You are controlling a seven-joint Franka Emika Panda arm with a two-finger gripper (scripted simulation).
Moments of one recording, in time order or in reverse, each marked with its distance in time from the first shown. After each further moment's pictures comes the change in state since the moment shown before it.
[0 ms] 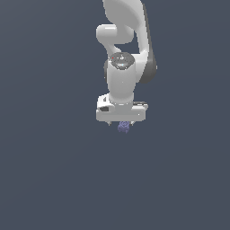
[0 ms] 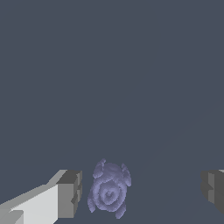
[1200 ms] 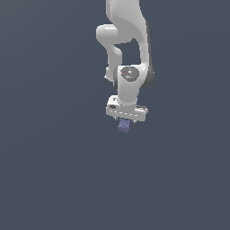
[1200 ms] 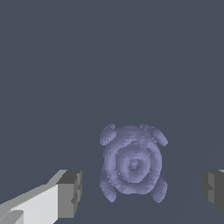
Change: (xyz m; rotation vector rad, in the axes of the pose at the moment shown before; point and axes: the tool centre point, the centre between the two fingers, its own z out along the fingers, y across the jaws) arm -0.079 -0.025 0.075 -0.030 -0.044 0.219
